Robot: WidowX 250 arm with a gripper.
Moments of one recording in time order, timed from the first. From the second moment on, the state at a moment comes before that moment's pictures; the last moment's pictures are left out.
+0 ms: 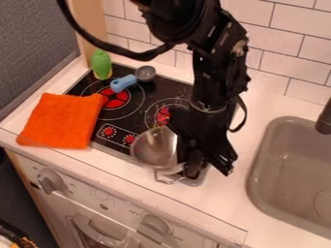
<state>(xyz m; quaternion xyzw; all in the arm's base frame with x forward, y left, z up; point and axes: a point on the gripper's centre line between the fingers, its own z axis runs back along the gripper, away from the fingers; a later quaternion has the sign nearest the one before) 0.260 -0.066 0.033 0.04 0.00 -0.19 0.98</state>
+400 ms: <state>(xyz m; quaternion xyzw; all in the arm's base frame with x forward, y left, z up) 0.281 -0.062 0.054 0.03 -0.02 -0.17 0.98</state>
